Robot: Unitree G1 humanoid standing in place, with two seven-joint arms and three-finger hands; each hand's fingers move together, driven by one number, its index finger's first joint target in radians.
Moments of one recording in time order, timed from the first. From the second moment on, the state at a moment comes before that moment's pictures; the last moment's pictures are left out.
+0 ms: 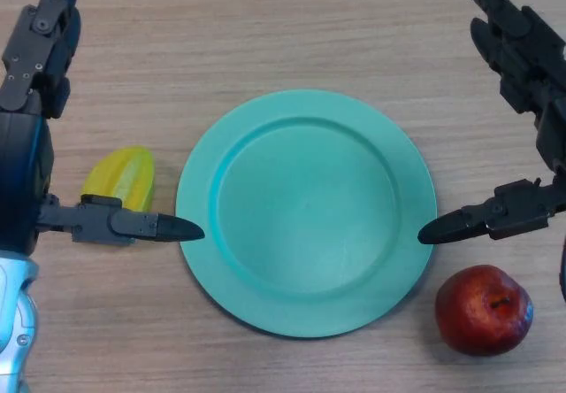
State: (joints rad) left arm -0.05 0.25 0.13 -0.57 0.05 0.13 -0.07; right arm -0.17 -0.30 -0.08 -0.48 -0.05 0.18 0.30
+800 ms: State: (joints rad) left arm 0.01 0.26 0.21 -0.42 0.15 0.03 -0.11; right arm -0.16 -0.30 -0.08 -0.44 -0.05 0.18 0.29
